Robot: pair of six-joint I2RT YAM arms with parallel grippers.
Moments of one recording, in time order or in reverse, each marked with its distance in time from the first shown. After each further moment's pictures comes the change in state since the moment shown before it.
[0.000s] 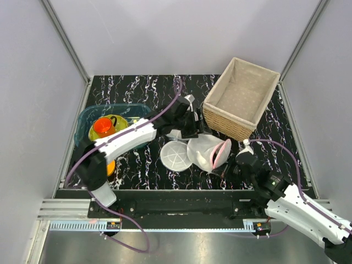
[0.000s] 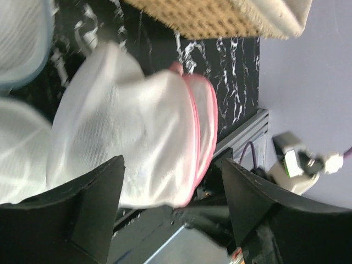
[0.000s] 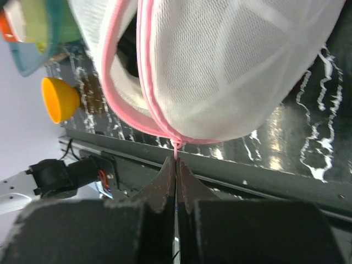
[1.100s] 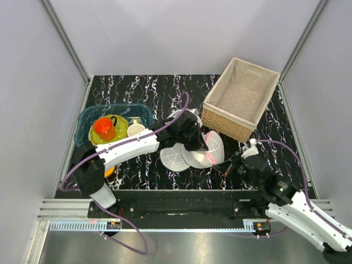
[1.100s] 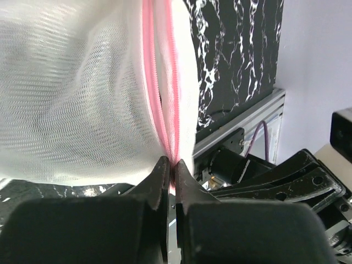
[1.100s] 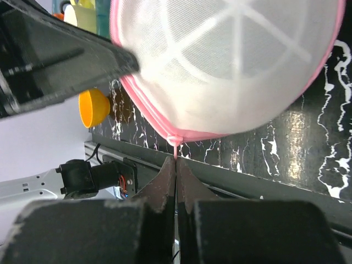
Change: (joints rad) left arm -0.151 -0.090 -0.154 0.001 -0.129 -0.095; right arm 0.000 -0.104 -0.014 0.083 0.019 -0.020
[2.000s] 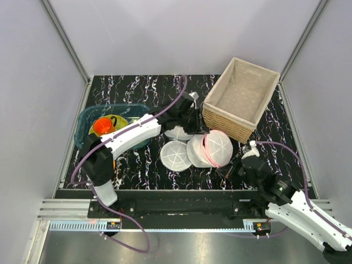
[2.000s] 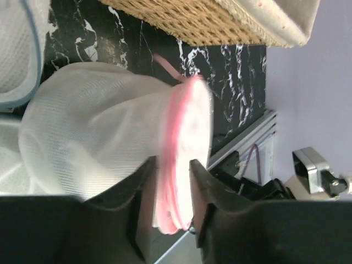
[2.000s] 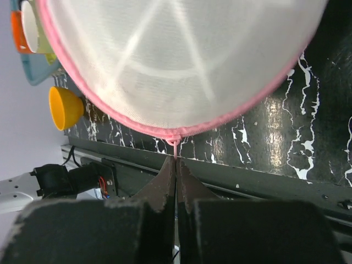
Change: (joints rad) left arm 0.166 0.069 0.164 -0.050 0.105 0.118; right arm 0.000 -0.053 0.010 -0.134 0.049 0.001
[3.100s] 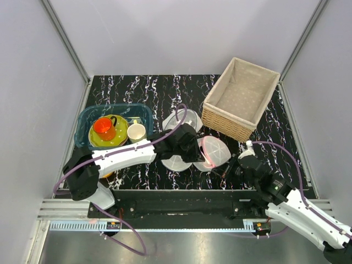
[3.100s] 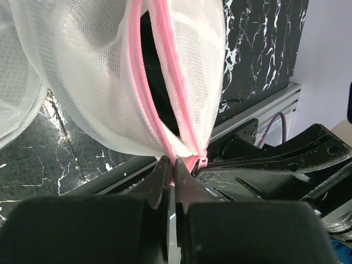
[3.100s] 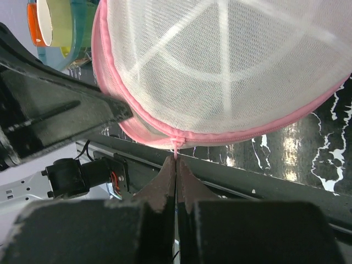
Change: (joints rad) left arm -0.228 -0.161 -0.332 0.095 -0.169 -0.232; right arm 0.000 0.074 -0.055 0.138 -0.062 0.023
